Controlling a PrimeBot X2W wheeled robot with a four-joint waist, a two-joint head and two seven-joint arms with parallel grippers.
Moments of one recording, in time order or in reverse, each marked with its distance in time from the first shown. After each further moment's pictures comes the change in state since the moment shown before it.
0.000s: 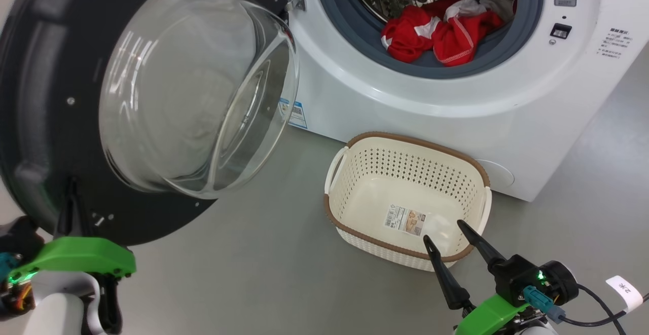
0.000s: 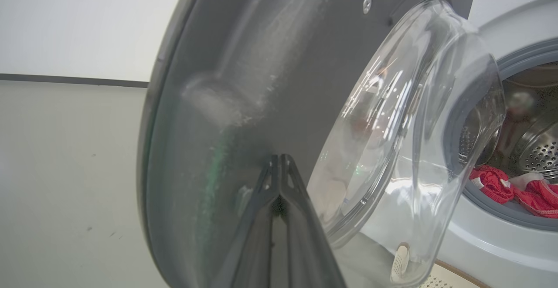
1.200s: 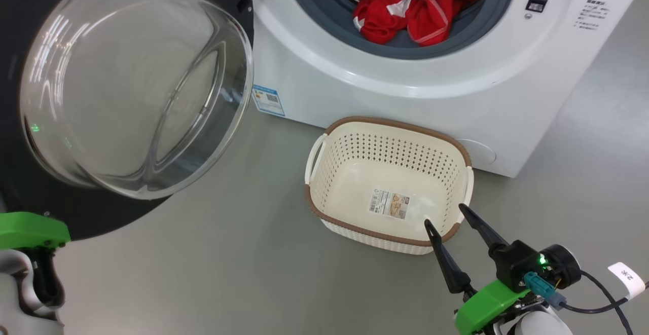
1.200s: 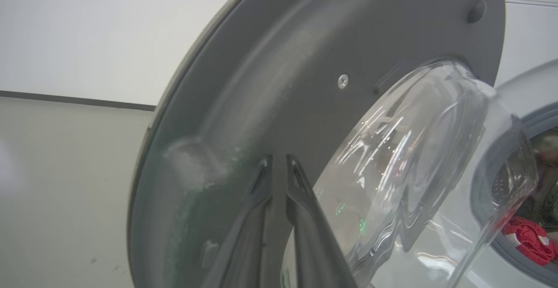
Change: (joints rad) left arm -0.127 -0.008 0.262 0.113 0.088 -0.102 -0.018; right arm -0.042 -0.001 -0.010 0.001 -0.029 0.000 0.000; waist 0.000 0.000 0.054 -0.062
